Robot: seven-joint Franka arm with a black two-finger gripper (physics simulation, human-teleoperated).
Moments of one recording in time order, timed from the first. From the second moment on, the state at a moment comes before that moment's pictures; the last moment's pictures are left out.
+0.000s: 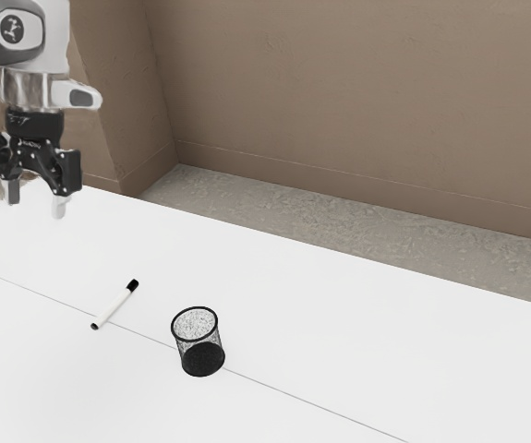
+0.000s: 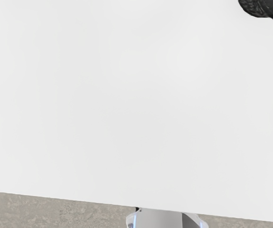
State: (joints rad) arm 0.07 -0.22 0.02 -1.83 0.09 1.23 0.02
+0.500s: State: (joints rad) arm 0.17 0.19 0.03 -2.06 0.03 1.97 0.15
